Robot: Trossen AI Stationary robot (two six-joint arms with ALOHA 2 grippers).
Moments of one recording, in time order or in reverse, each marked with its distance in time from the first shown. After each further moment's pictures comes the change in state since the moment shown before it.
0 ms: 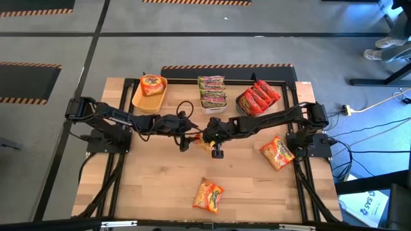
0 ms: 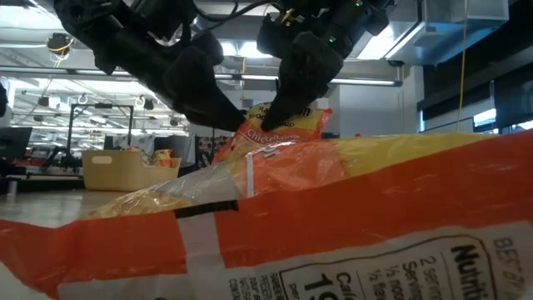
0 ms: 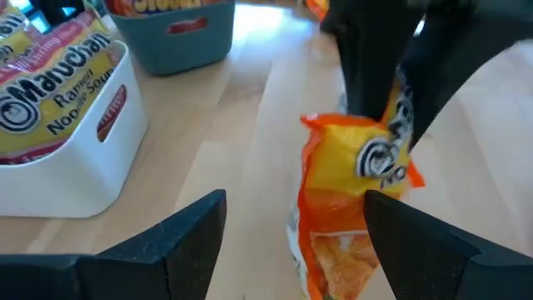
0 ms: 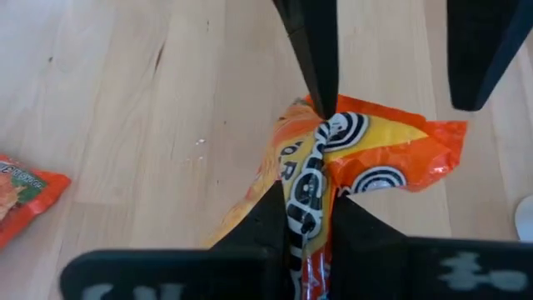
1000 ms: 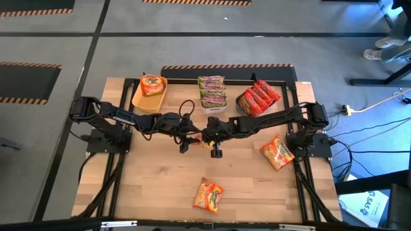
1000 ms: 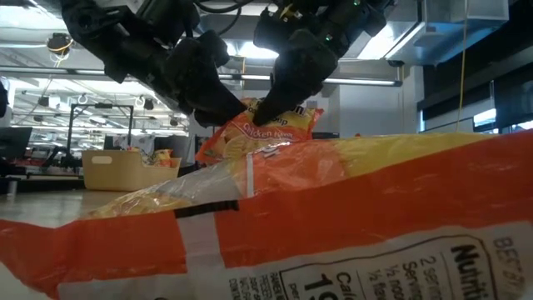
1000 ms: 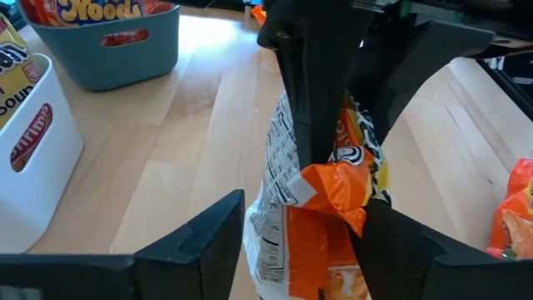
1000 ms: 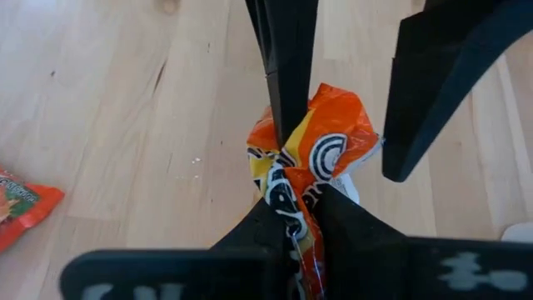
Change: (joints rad) left arm 0.033 0.053 0.000 0.103 0.188 0.010; right arm -0.001 0.000 -0.001 0.055 0.001 -0.046
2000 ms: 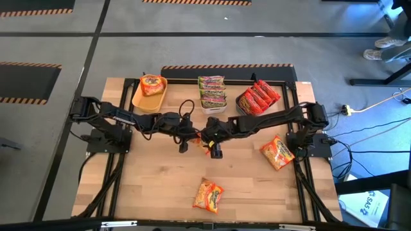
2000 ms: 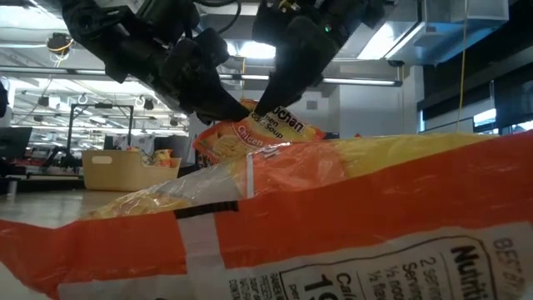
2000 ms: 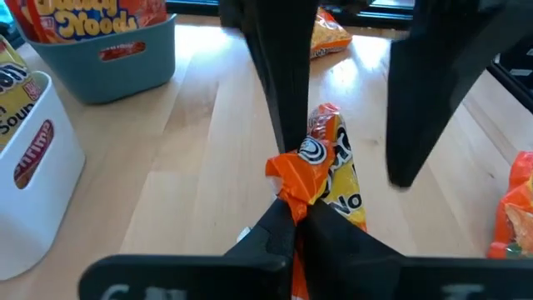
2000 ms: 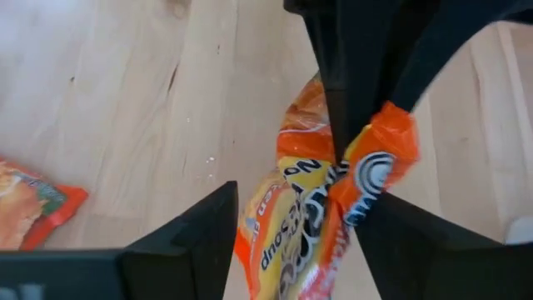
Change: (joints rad) left arm 0.000 -0.001 0.000 0.006 0.018 0.049; right arm 0.001 0.000 0.055 -0.080 -0.005 0.032
